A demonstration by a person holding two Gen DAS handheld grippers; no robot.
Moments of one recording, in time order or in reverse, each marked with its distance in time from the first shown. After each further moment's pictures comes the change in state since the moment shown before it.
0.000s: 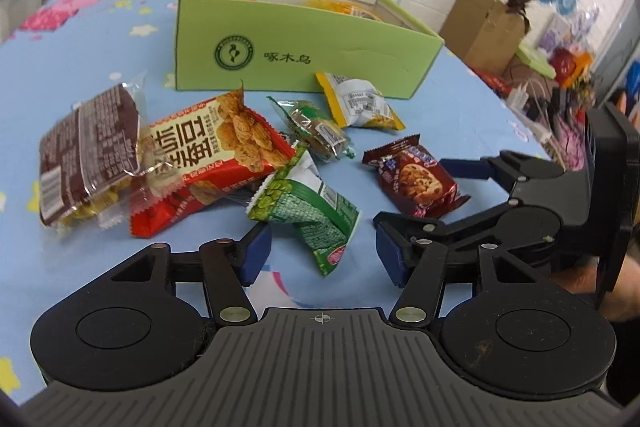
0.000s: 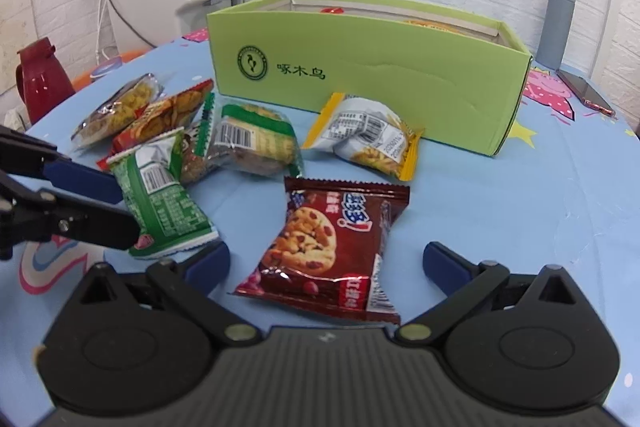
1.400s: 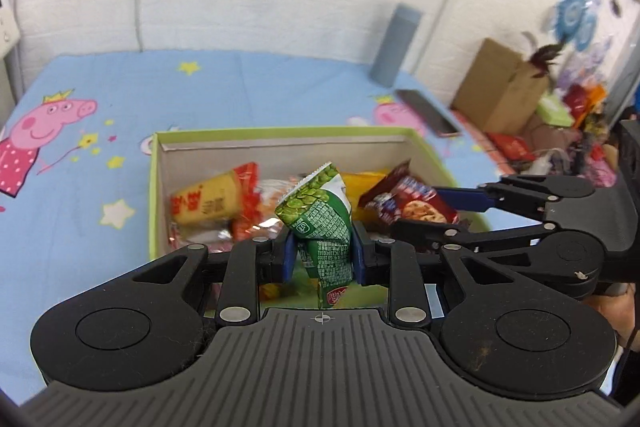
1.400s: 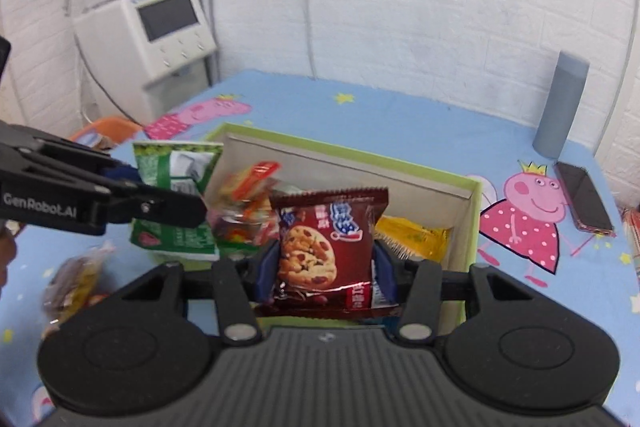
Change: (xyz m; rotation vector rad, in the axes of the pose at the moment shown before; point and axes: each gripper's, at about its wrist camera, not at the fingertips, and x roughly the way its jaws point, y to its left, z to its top) left arm 0.074 0.013 0.212 0.052 -0.027 0.043; right arm 0.040 -0.078 0.173 0.017 -0.047 0.014
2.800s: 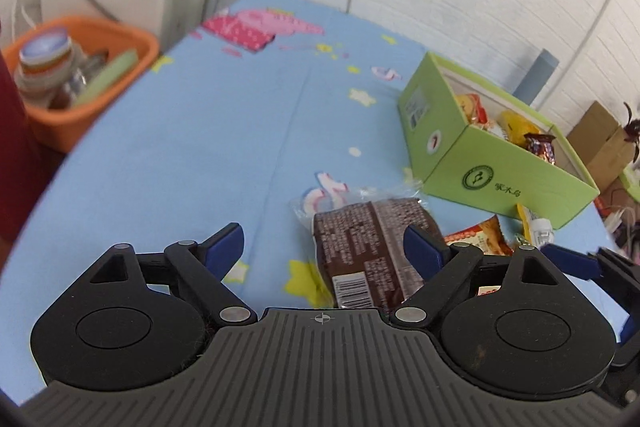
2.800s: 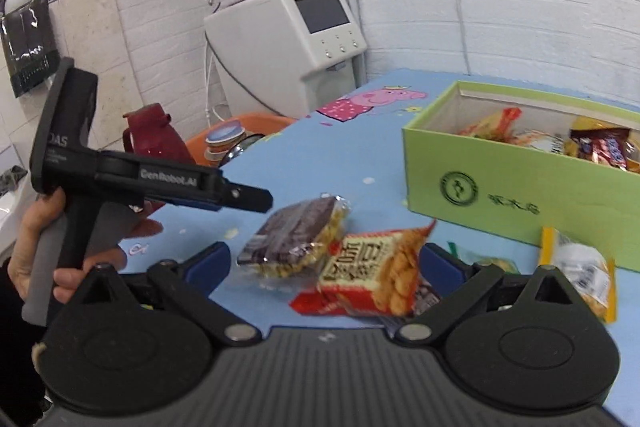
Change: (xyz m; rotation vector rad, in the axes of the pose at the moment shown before) left arm -0.131 0.142 -0.180 -0.355 -0.088 0.200; right arm -0.039 0.187 -0.093 -0.027 -0.114 0.322
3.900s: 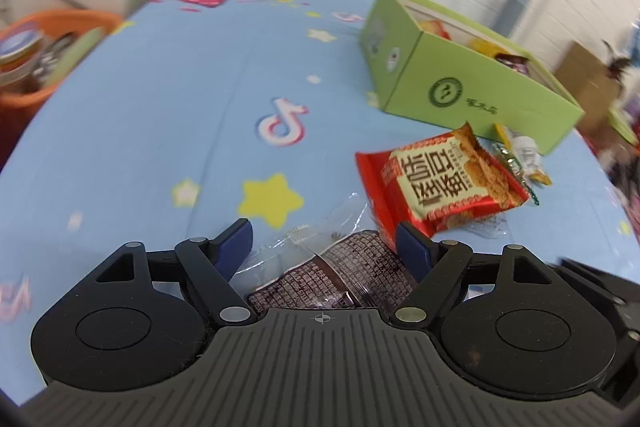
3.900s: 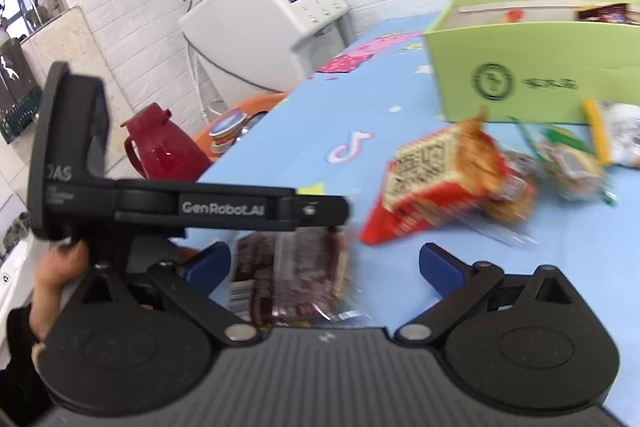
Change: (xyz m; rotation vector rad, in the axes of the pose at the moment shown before) left arm 0.000 -0.034 -0.059 0.112 0.041 0.025; right arm -0.006 0.030 -0.054 0.245 0.043 -0.014
